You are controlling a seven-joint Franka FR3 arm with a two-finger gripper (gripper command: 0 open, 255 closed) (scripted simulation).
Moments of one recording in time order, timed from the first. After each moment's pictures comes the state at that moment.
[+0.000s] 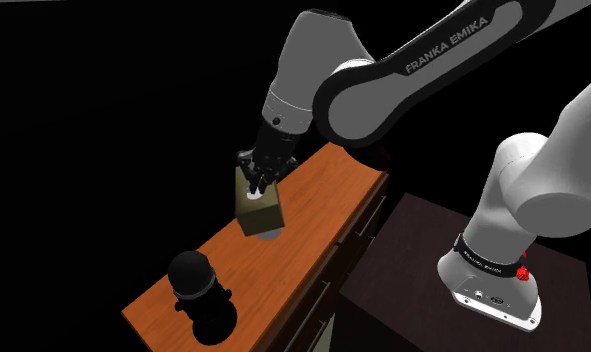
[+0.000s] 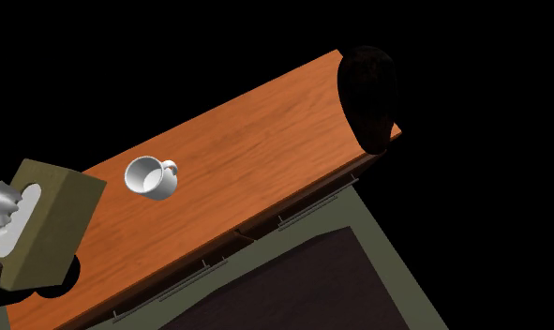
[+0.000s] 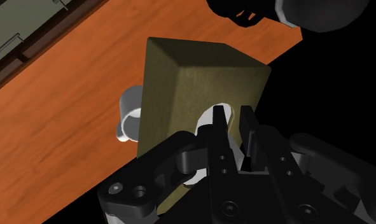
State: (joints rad) arm 0.23 -0.28 0.35 -2.47 0.23 2.60 0.92
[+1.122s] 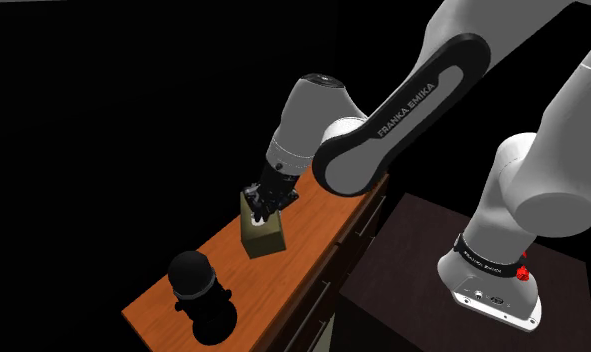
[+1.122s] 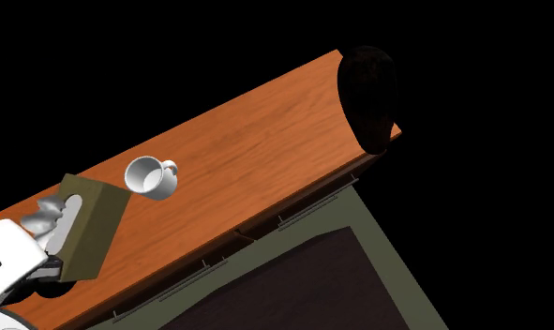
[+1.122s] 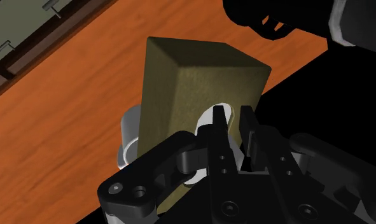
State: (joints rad) arm 0.22 -0.11 0.38 -2.56 0.19 2.86 0.94
